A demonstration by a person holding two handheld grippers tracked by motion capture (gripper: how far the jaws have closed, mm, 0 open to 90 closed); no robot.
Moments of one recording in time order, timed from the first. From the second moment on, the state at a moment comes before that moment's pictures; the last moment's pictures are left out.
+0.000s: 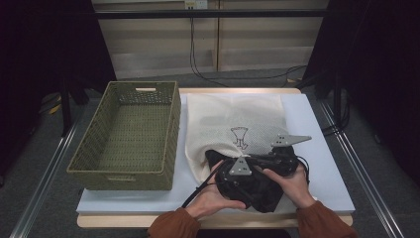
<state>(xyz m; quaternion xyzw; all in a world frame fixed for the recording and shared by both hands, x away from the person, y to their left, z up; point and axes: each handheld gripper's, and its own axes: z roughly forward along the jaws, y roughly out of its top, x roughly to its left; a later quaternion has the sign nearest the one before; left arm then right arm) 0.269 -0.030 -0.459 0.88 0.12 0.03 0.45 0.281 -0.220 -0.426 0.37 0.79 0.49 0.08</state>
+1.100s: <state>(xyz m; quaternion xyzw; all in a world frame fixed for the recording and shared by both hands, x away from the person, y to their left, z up) 0.323 -0.018 -0.451 0.85 0.24 0.14 0.45 0.273 -0.215 -0.411 0.36 0.78 0.51 0.08</state>
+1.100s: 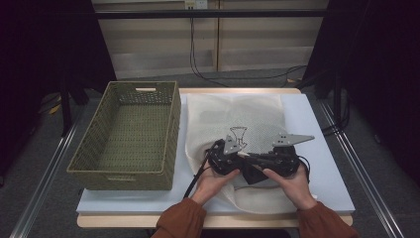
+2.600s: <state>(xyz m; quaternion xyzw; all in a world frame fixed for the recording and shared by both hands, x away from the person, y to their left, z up) 0.306 0.040 -0.448 0.86 0.20 0.09 0.46 0.281 -0.219 -0.433 0.38 0.79 0.48 0.06</state>
